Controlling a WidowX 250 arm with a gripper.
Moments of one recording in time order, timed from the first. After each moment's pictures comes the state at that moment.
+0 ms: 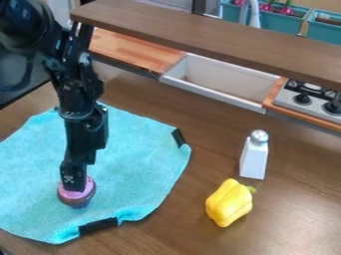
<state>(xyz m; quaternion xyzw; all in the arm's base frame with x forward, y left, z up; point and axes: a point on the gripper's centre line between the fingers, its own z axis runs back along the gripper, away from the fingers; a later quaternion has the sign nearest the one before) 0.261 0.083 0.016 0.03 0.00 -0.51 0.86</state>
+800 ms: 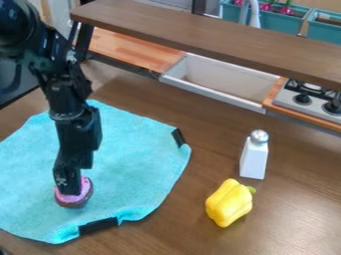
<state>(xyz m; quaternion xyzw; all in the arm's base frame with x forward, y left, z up) 0.250 0.084 0.018 -0.01 -0.01 -0.52 0.86</state>
